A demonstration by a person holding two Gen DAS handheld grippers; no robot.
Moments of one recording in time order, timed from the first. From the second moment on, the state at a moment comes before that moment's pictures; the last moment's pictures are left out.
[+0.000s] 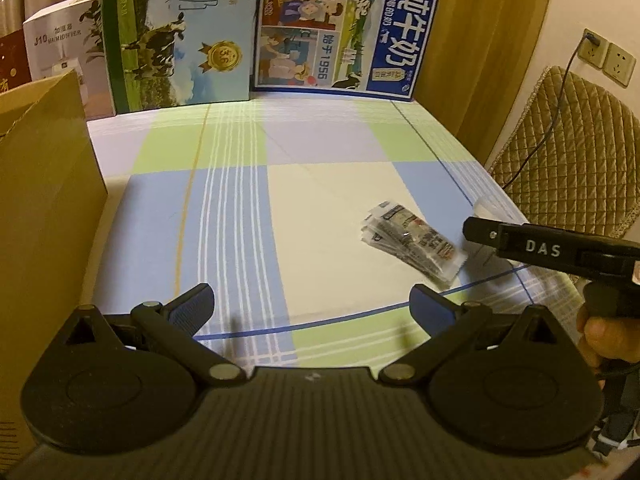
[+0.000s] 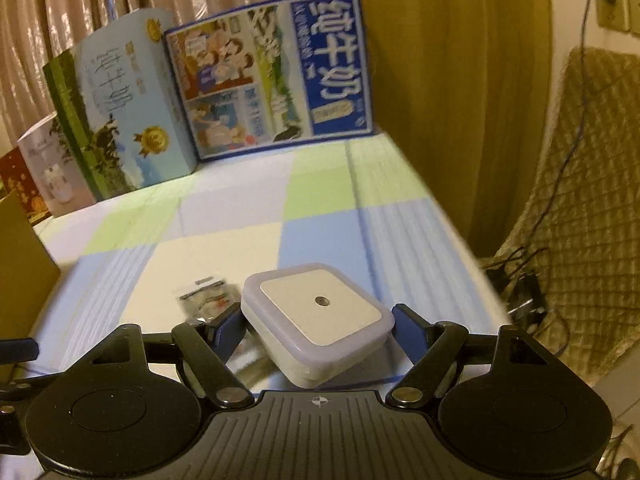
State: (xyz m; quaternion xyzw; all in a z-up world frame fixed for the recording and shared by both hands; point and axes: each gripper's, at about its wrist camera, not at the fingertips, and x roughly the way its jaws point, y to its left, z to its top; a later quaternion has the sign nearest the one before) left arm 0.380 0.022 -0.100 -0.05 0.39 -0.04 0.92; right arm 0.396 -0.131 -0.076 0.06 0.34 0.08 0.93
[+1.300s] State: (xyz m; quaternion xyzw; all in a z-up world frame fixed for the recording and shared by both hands) left arm 0.315 -0.008 -0.108 0.02 0.43 -0.11 0.89; right arm 0.336 -0.128 -0.054 0.10 0.40 0.10 0.90
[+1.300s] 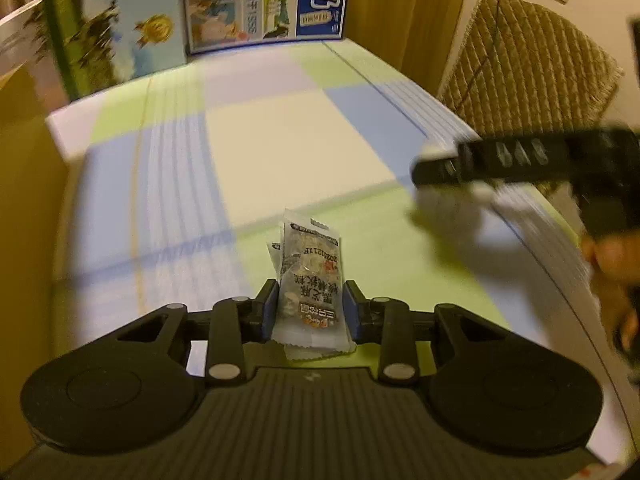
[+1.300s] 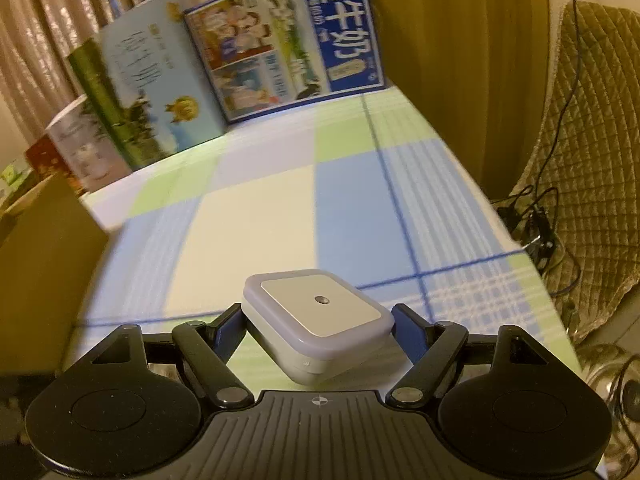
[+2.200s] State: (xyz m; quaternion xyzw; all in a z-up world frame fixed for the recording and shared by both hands) left arm 0.289 -0.010 -0.120 0.05 0.42 -0.11 0.90; right arm 0.292 -0.097 -0.039 0.07 0.41 0.11 0.90
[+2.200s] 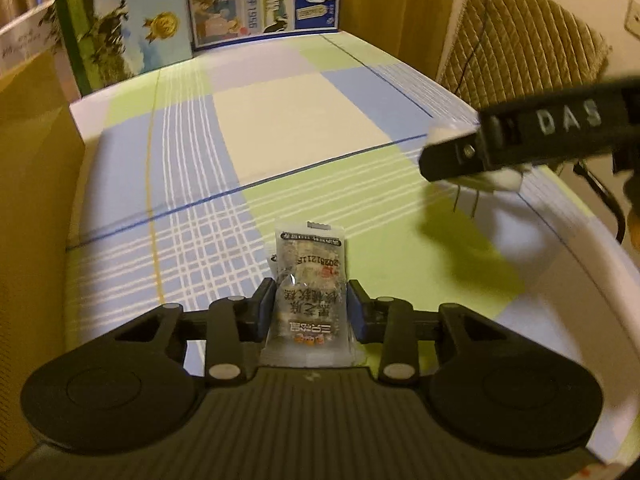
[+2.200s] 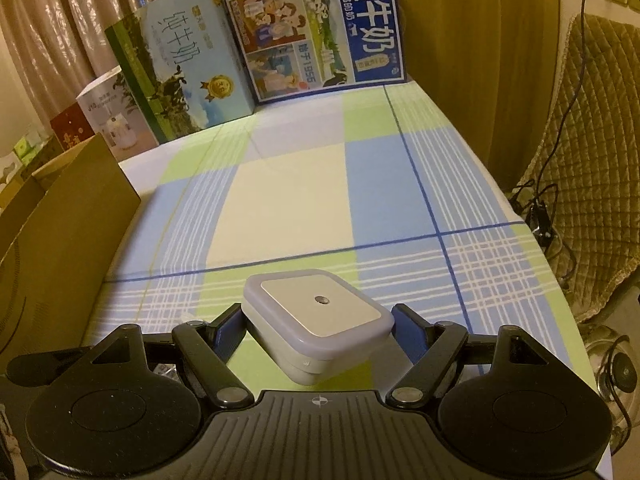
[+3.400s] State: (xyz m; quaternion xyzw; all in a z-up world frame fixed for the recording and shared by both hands) left arm 0.074 0.073 0.036 -0.03 0.34 -0.02 0.94; right arm 0.085 -0.050 0.056 0.07 0.32 0.16 0.93
